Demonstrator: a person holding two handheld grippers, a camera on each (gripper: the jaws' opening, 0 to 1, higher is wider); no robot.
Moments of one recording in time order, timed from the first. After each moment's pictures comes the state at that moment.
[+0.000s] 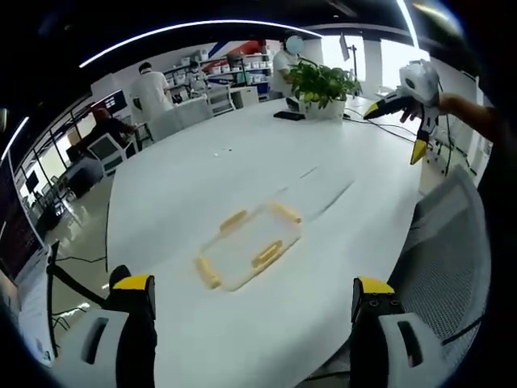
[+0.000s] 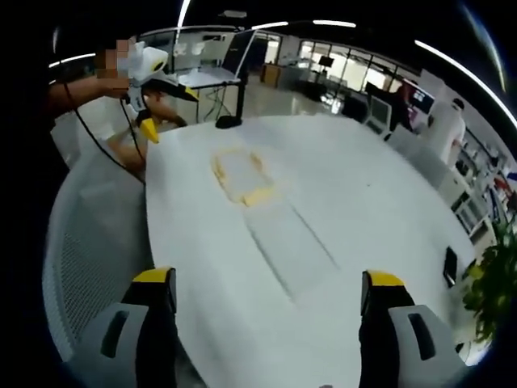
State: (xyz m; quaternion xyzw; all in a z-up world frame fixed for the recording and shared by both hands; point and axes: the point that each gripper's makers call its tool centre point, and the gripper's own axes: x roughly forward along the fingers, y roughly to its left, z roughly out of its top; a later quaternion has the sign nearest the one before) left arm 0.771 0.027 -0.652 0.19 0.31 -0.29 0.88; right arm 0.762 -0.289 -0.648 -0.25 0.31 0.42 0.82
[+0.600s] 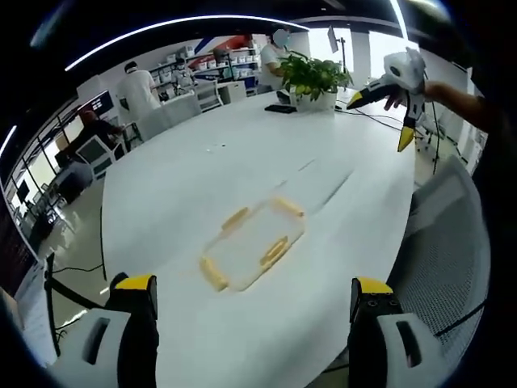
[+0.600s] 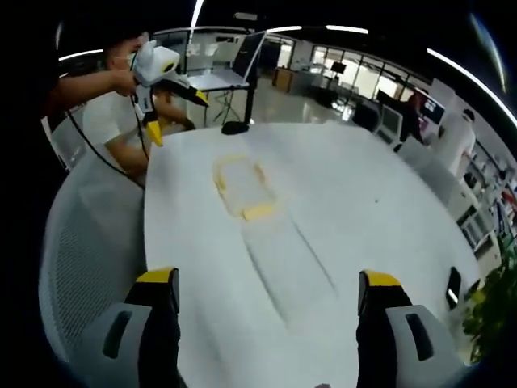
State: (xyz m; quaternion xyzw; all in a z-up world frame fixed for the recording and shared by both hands) left arm 0.786 0.034 -0.657 0.21 0.32 -0.32 0.86; right arm 0.788 -0.264 -0.642 -0.26 0.29 0.44 0.81
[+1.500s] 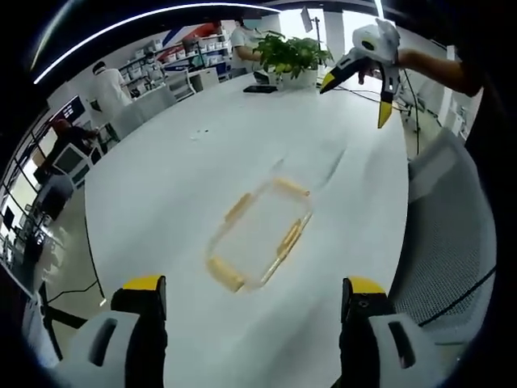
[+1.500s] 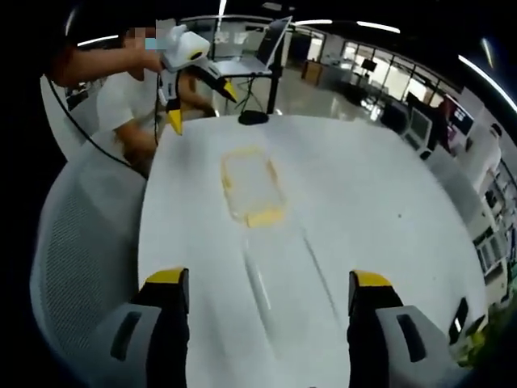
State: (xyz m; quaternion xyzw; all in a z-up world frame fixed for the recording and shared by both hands) left arm 0.818 0.045 -0.679 0.26 0.35 -0.38 0.82; right arm 0.819 -0.232 -0.665 -0.29 0.31 0.50 0.75
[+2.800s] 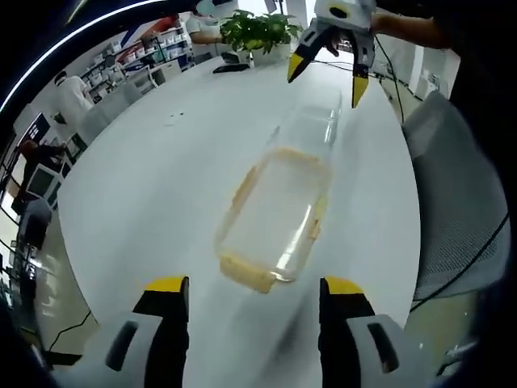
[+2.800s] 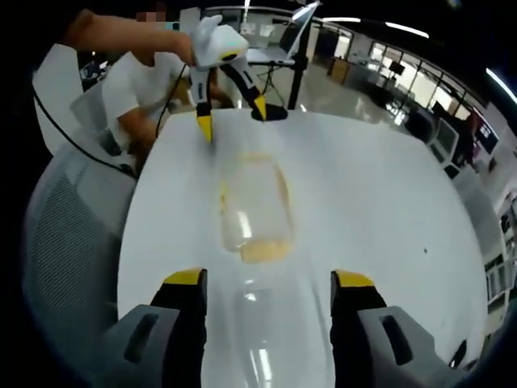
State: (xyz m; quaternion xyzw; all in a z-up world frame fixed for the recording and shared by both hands) left arm 0.863 0.056 -0.729 0.32 0.37 -0.45 0.75; right arm 0.856 -0.158 -0.697 -0.32 0.32 0.55 0.71
